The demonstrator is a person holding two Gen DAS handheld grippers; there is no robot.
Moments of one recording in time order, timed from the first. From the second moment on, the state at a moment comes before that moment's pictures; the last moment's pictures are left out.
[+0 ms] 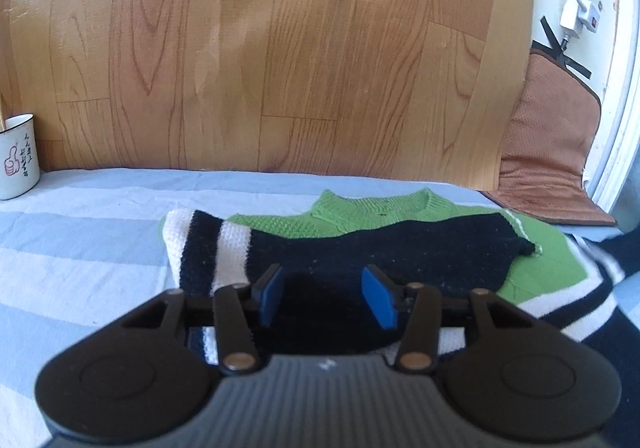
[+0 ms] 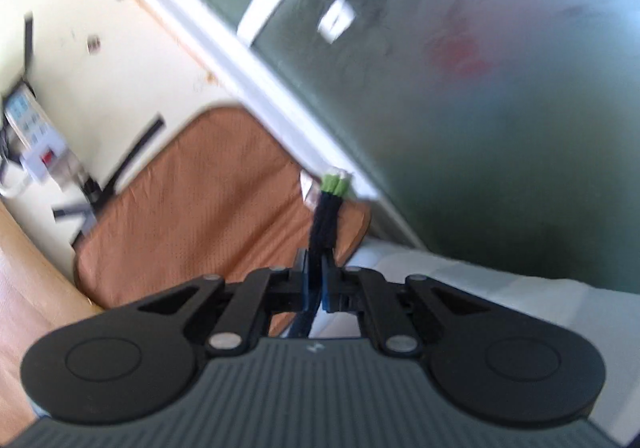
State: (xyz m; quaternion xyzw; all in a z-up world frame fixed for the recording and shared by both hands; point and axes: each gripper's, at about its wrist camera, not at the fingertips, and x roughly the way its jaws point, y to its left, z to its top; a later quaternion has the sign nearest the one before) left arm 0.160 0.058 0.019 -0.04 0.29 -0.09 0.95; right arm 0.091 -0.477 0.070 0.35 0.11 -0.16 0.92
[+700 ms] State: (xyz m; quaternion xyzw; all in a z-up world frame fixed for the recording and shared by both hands) left arm 0.162 0.152 0.044 -0.25 0.28 -0.09 0.92; right arm 0.129 -0.048 0.080 -0.02 0.19 0.28 0.94
